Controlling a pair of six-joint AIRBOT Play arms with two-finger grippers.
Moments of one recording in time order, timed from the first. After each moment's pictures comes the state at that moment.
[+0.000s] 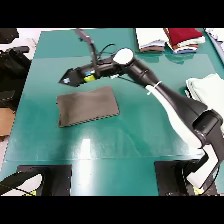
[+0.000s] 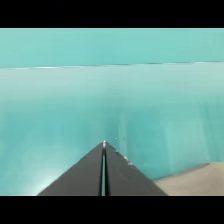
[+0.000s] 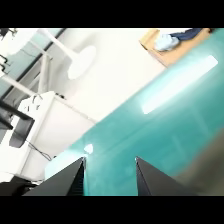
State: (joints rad) left arm -0.04 -1.16 1.72 1.45 -1.08 -1.57; right arm 0.63 -1.83 1.90 -0.39 1.01 1.08
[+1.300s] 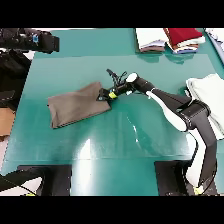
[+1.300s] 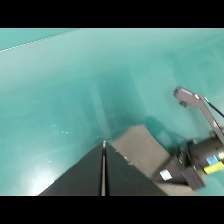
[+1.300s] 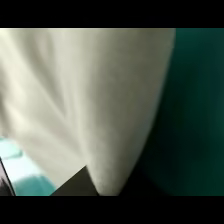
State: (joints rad) left arm -0.26 -1.27 1.71 1.42 -1.09 -1.51; right arm 0.47 -2.02 1.67 -0.48 0.99 1.22
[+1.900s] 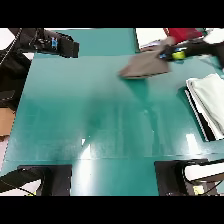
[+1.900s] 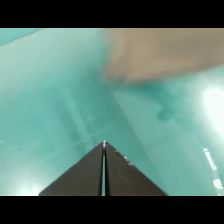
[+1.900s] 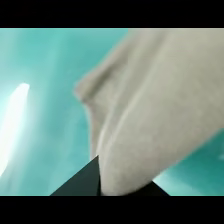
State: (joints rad) left arm -0.42 -1.27 1.71 1.39 -1.06 -1.51; right arm -0.17 -1.55 1.67 -0.93 1.15 1.32
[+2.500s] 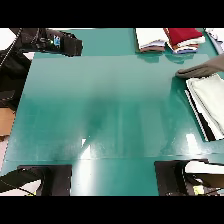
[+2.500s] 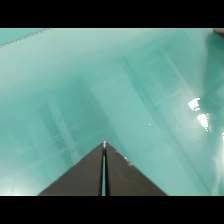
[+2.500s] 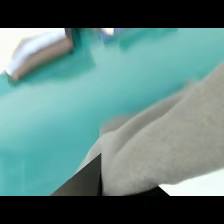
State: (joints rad) left arm -0.43 -1.27 1.71 1.35 -1.03 -1.55; right arm -0.68 -1.43 1.69 -0.91 1.15 1.32
